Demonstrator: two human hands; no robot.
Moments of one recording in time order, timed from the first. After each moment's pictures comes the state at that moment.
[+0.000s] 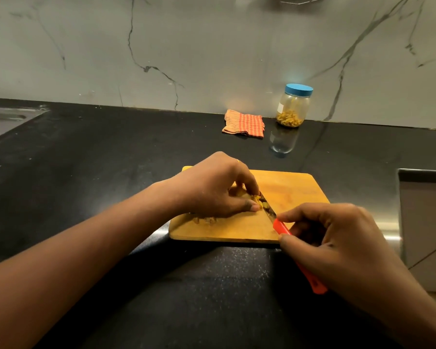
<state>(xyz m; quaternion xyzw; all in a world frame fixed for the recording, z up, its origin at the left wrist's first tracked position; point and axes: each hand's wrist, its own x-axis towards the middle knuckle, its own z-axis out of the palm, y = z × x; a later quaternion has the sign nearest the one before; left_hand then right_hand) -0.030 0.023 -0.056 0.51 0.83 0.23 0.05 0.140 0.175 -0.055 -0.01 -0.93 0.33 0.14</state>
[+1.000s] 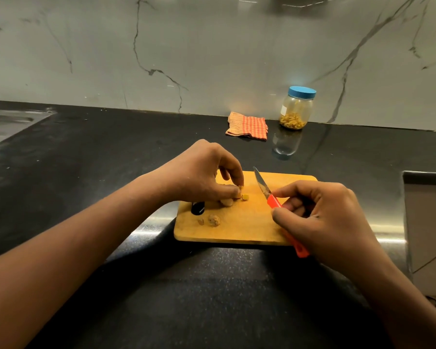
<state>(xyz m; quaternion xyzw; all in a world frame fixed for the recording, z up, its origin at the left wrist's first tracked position) -0.045 -0.001 -0.047 0.46 0.84 0.28 0.04 0.102 0.178 -0.064 -0.03 -0.90 0.38 0.20</state>
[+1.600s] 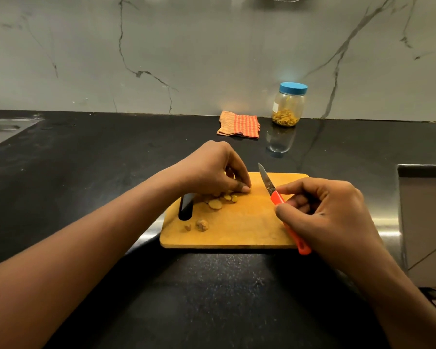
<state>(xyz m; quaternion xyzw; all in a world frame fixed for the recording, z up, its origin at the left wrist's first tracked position) -0.063 0.046 -0.049 0.44 0.85 0.26 0.10 0.103 0.194 -0.065 -0.06 -0.89 0.39 0.23</state>
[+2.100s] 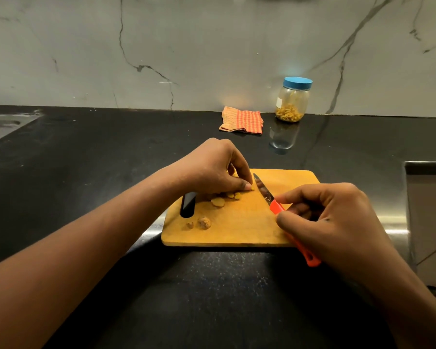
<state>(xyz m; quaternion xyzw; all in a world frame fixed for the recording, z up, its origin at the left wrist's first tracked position) -0.061 0.044 -0.051 0.42 0.86 0.26 0.10 0.109 0.190 -0.063 -0.05 -0.90 0.40 0.17</state>
